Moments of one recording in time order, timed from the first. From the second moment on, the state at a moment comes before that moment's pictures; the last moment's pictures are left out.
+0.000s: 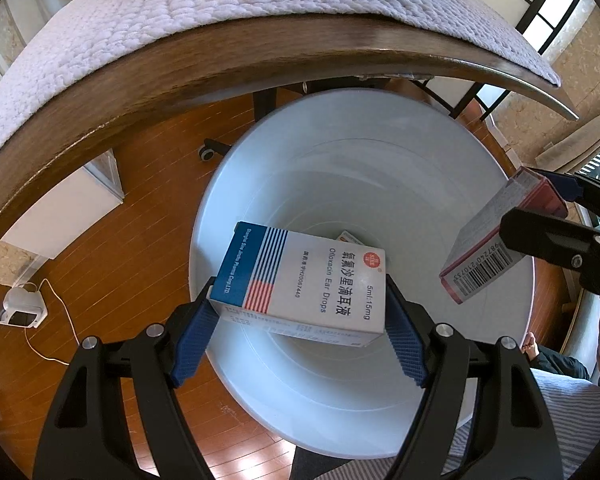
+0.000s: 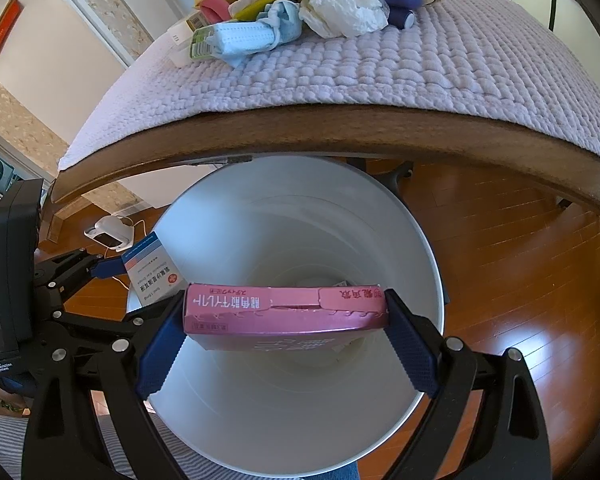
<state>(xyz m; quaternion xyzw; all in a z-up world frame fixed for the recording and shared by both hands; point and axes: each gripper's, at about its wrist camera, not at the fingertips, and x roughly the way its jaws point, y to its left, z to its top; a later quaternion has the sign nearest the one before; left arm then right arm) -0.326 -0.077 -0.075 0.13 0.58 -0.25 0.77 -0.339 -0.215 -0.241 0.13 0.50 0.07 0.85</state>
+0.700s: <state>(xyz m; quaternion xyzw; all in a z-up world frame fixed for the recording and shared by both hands) -0.325 -0.078 -0.070 0.13 0.57 -0.27 0.76 -0.340 -0.217 -0.239 0.13 0.50 0.06 0.85</state>
